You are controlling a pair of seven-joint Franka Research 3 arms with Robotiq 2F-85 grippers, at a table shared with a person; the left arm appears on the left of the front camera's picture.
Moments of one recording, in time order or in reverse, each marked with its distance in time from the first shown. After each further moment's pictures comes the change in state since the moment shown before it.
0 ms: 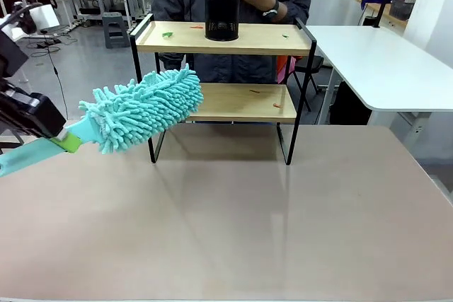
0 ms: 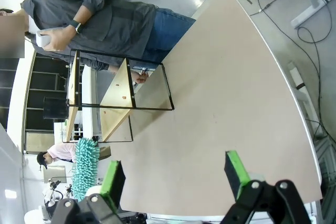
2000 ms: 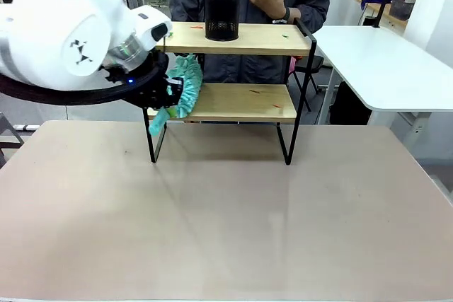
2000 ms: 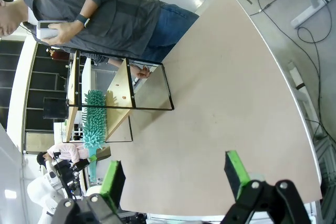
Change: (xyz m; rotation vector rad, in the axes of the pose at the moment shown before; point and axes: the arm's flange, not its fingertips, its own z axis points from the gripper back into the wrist) left arm 0.173 -0.004 -0.160 0.250 -0.142 0.331; right arm 0.000 0.000 0.000 0.000 0.000 0.001
